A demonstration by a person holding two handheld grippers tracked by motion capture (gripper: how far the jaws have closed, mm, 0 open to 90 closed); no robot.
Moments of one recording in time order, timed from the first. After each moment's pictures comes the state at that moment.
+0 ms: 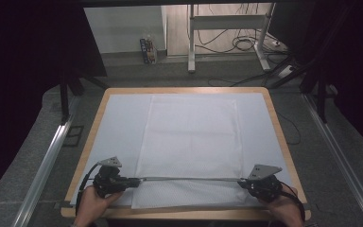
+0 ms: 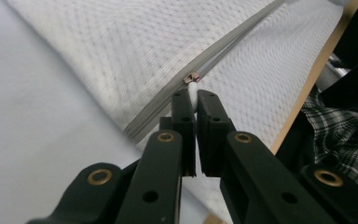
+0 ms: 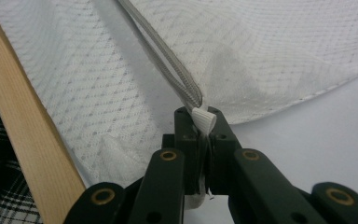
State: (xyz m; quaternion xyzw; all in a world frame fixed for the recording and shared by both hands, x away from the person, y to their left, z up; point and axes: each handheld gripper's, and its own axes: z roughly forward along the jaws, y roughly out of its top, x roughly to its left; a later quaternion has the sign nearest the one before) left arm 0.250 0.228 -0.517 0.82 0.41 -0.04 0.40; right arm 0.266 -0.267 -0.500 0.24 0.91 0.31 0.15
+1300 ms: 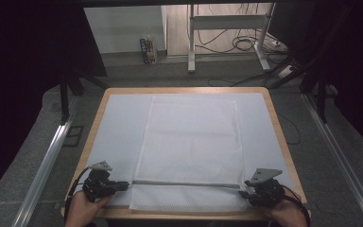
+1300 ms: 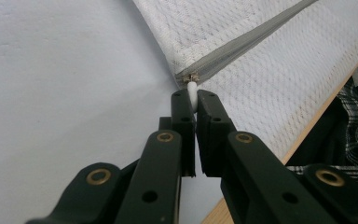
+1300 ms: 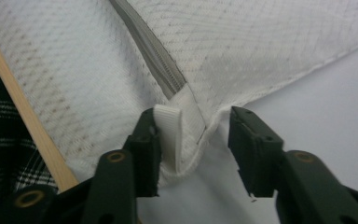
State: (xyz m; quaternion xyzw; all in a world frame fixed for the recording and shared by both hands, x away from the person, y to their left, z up) left arm 0.239 0.253 -0.527 0.81 0.46 -0.02 0.36; right arm 0.256 -0.274 -0.507 0.27 0.91 0.28 0.12
